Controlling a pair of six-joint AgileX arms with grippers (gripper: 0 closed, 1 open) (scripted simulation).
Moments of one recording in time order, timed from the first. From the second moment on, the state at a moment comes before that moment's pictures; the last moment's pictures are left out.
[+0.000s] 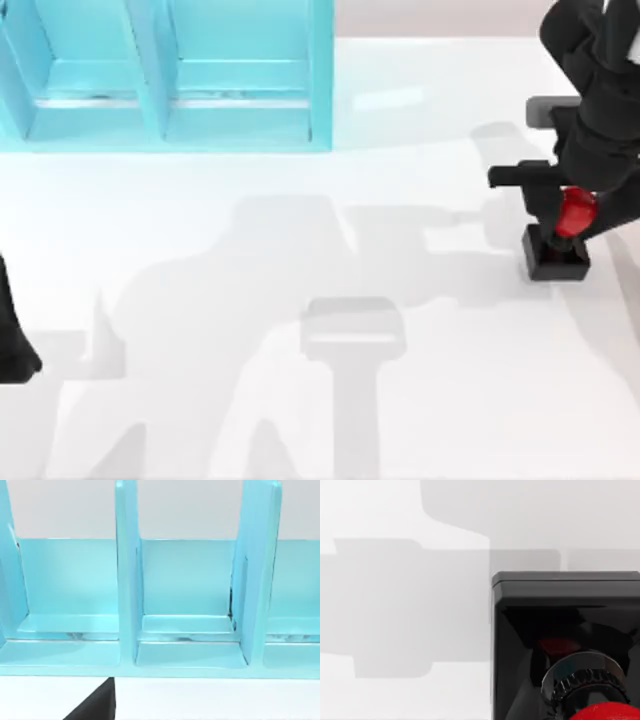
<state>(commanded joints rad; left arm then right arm) 0.00 0.00 0.00 0.00 0.00 0.00 0.25 2.06 1.61 -1.12 0.00 0.27</state>
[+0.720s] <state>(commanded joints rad) 0.00 0.00 0.00 0.00 0.00 0.00 0.25 2.02 1.82 -1.37 0.00 0.27</state>
